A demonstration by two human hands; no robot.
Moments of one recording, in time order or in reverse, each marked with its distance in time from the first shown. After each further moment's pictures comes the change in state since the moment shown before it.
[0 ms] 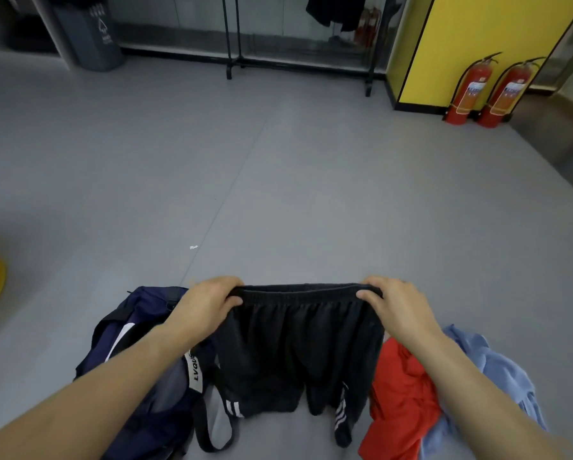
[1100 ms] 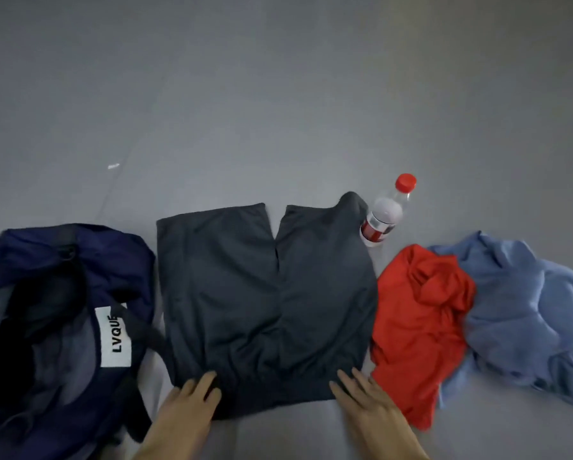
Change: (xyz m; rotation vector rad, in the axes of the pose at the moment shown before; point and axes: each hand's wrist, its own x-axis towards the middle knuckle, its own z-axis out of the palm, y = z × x) left_hand -0.102 -0.041 0.312 0.450 -0.792 0.058; right_hand -0.148 0.185 0.342 -0.138 -0.107 -0.368
